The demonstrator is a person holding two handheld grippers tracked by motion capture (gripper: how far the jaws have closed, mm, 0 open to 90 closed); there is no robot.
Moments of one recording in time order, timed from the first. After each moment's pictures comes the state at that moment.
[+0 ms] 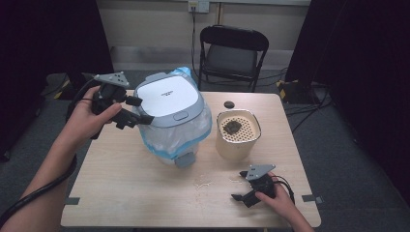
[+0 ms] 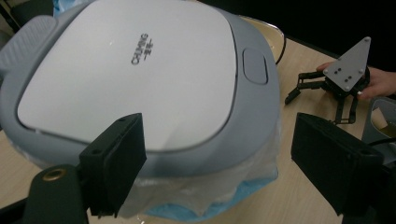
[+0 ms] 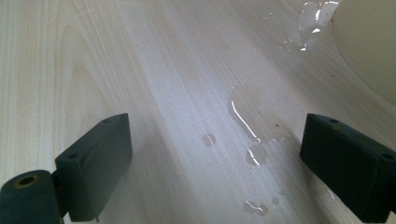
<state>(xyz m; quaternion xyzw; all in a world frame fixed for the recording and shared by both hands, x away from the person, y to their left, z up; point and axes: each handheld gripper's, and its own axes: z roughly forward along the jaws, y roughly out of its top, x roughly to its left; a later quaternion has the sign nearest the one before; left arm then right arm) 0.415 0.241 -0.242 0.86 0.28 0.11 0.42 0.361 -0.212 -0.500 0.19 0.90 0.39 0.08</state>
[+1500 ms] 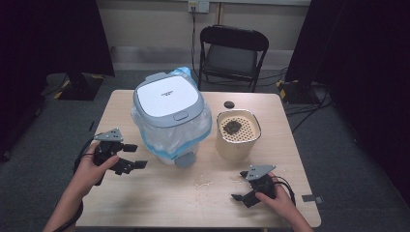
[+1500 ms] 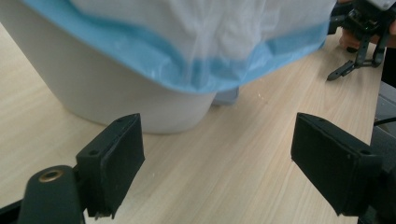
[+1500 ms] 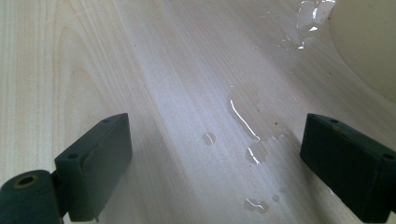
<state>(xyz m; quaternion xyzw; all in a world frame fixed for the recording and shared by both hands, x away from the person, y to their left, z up) 0.381 0.274 -0.402 0.84 0.32 0.05 0.44 0.359 -0.212 -0.500 0.20 0.90 0.38 0.09</state>
